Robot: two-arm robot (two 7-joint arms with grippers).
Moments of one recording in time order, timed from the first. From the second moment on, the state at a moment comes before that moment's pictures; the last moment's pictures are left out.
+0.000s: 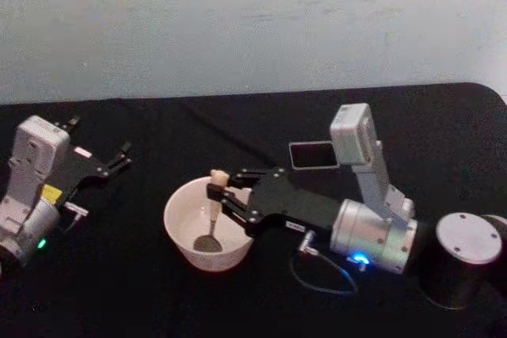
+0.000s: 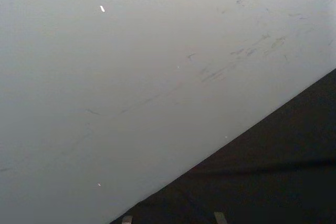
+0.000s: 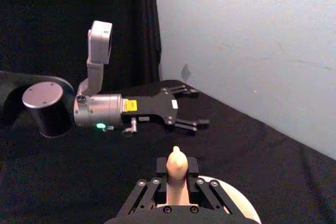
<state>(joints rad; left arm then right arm) -0.20 0.60 0.45 -1.41 -0.25 -0.12 0.03 0.25 0.43 -0.57 -1.59 0.48 0.05 0.57</state>
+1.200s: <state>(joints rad) -0.20 0.60 0.45 -1.41 -0.25 -0.12 0.03 0.34 0.34 -0.53 -1.45 0.43 0.08 0.49</state>
